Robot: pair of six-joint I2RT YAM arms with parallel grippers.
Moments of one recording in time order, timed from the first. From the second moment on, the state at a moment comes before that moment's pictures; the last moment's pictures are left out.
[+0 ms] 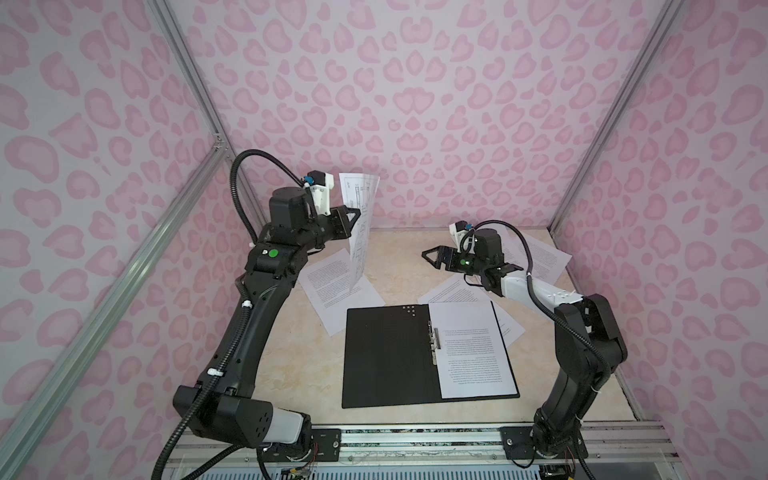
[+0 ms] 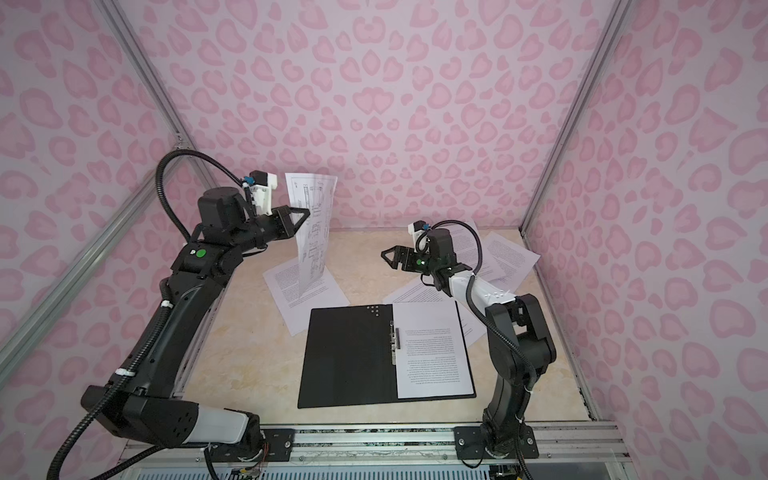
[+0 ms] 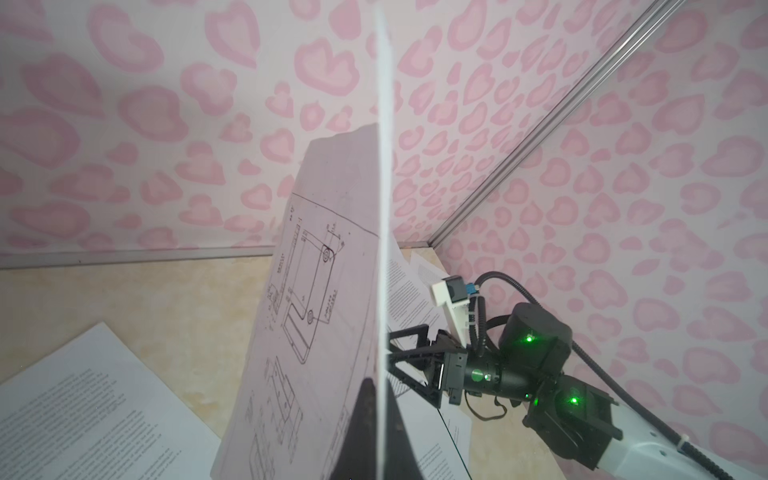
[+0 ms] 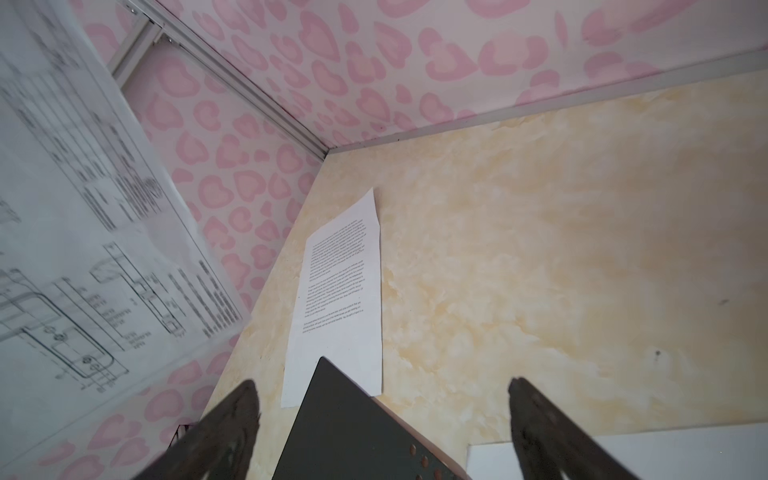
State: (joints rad) left arm -0.24 1.43 1.63 -0.52 0.46 -0.43; right arm 0.31 1.79 1.21 0.15 -0.58 0.54
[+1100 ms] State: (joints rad) left arm -0.26 1.69 1.73 -0.05 0.85 -1.01; right arm 0.24 1.90 1.16 1.43 -0.87 1.41
